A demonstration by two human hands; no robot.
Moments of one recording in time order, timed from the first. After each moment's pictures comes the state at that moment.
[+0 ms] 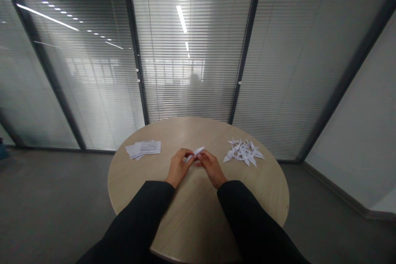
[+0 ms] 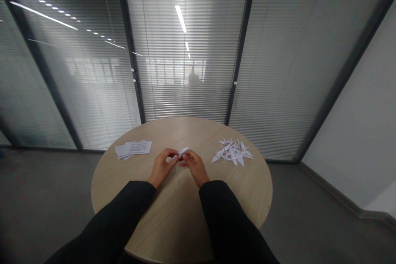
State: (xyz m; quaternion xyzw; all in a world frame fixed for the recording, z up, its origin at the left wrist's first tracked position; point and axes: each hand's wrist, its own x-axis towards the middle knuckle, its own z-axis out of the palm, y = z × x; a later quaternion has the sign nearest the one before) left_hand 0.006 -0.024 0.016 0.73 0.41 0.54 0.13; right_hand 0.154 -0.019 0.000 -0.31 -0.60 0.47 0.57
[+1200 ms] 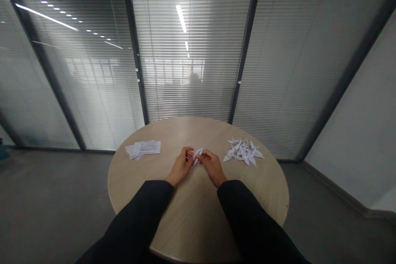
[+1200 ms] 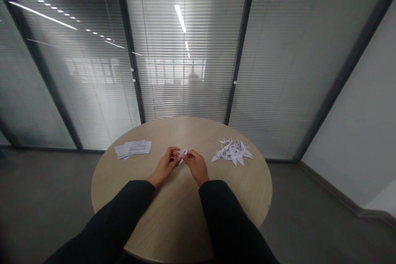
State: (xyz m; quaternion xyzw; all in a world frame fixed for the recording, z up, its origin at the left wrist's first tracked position) left_hand 0.011 -0.014 0.002 0.70 0.36 0.52 0.34; right_hand 0.156 -0.018 0.005 -0.39 -0.61 0.36 0.58
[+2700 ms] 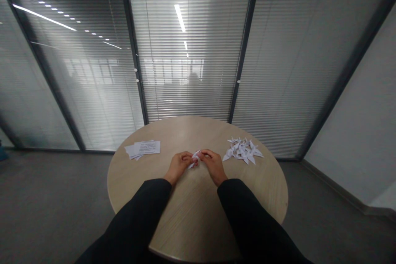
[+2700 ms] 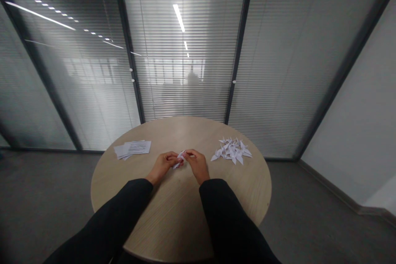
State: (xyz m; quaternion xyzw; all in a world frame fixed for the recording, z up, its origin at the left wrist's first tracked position) left_hand 0.010 -0.013 0.010 0.58 0.36 0.50 0.54; right_hand 0.159 -0.026 0.016 -0.42 -0.61 0.33 0.59
